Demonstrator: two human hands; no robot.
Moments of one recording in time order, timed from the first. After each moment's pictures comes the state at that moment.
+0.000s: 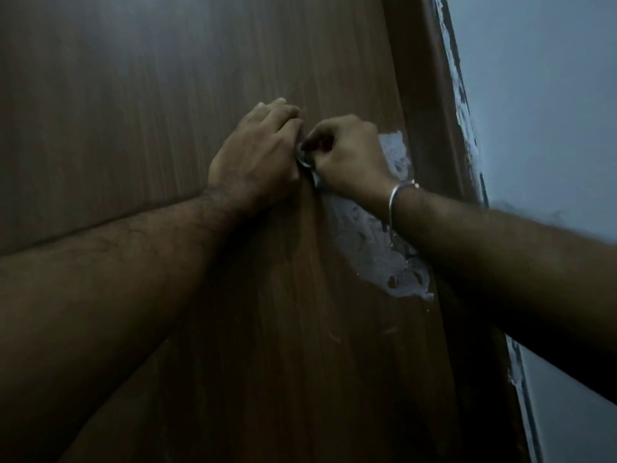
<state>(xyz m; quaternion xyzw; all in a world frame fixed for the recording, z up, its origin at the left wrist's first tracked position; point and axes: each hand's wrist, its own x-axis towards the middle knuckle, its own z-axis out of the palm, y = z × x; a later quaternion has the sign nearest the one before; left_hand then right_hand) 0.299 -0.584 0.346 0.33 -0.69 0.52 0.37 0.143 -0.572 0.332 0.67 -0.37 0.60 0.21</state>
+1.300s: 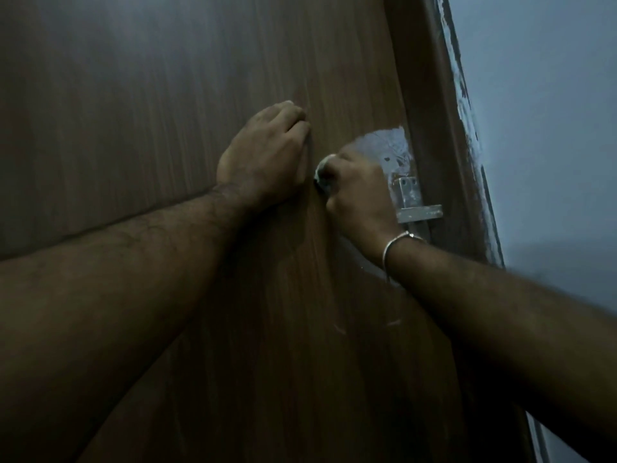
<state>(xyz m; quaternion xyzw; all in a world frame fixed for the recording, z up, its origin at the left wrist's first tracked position) 0.296 -0.580 0.341 0.29 -0.69 0.55 0.37 0.153 -0.580 0.273 0.63 -0.38 0.59 0.33</state>
